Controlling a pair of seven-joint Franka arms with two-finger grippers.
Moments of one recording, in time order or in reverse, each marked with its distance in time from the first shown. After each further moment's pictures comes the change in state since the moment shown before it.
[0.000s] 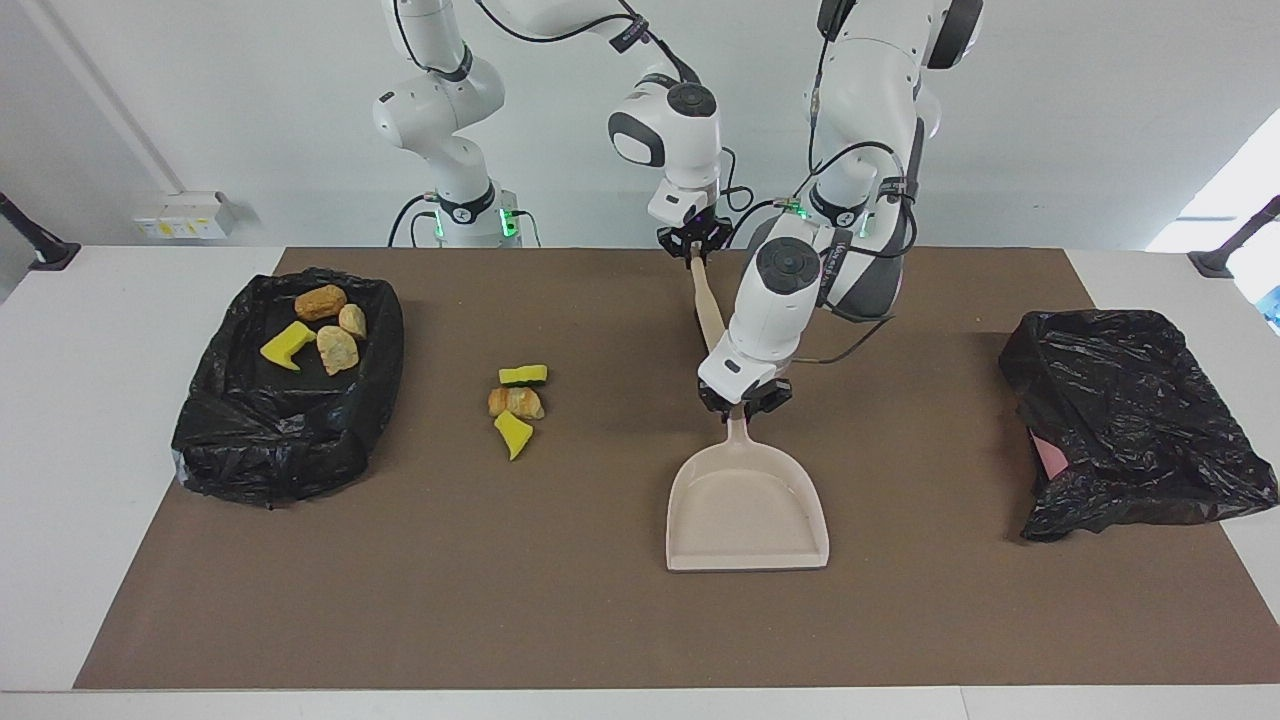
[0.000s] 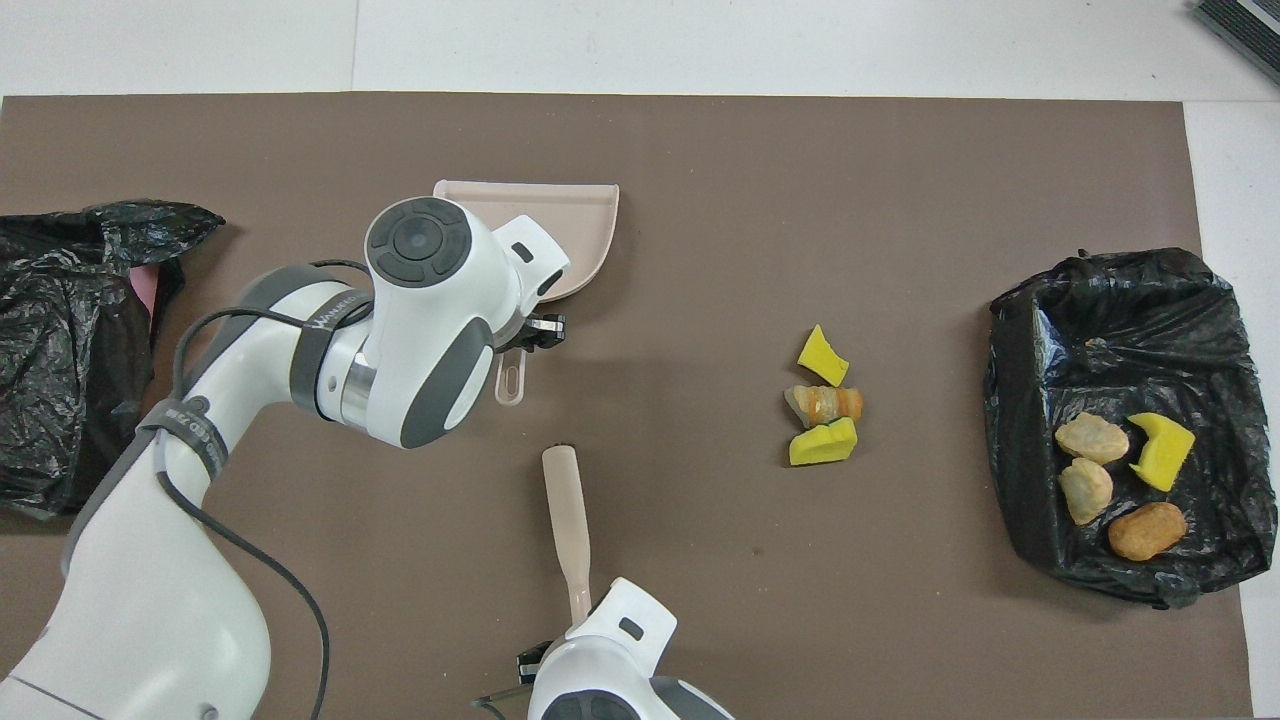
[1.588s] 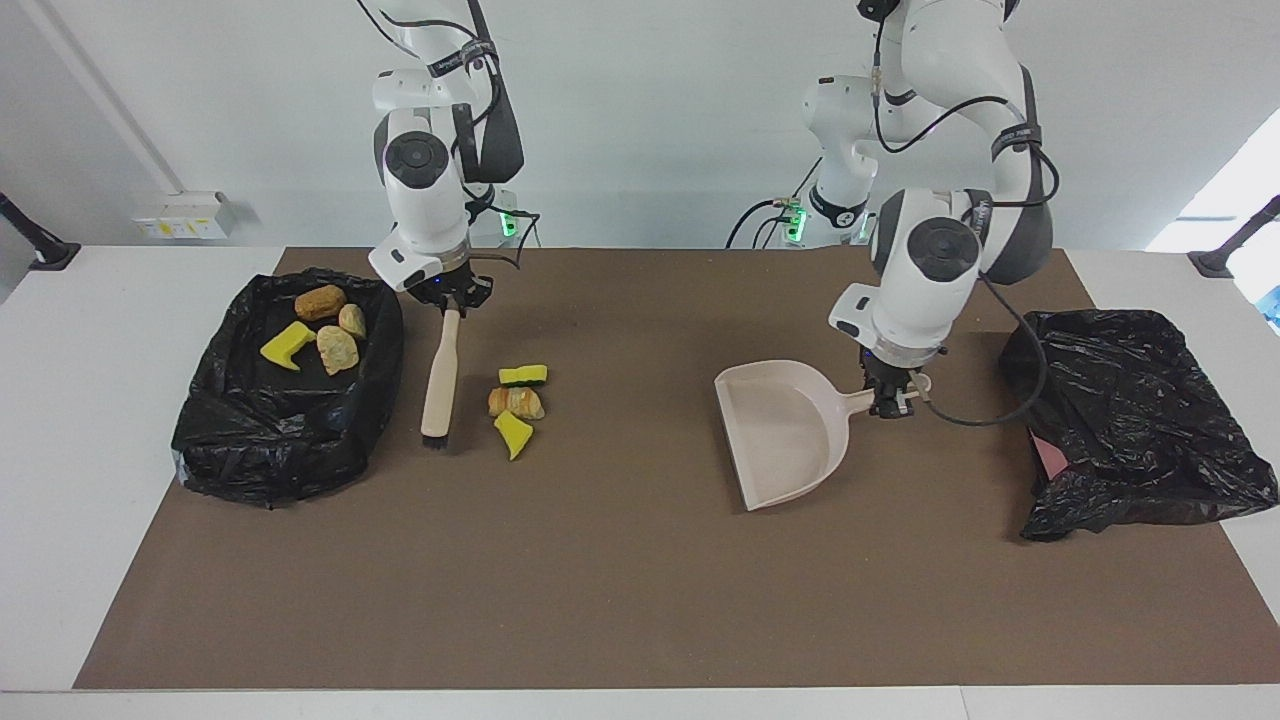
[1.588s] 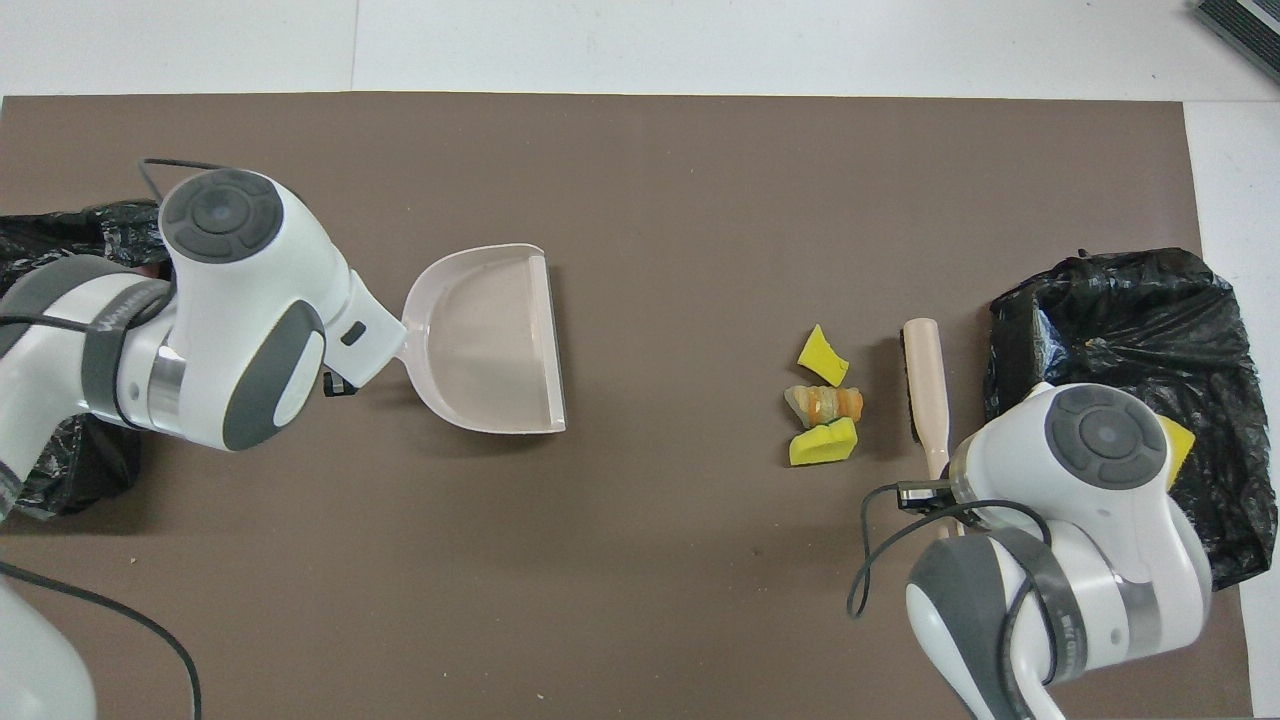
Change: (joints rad) left arm 0.167 -0.168 -0.016 -0.143 0.169 -0.123 1.498; right arm -0.781 -0.204 -0.002 -0.105 -0.120 -0.326 -0.571
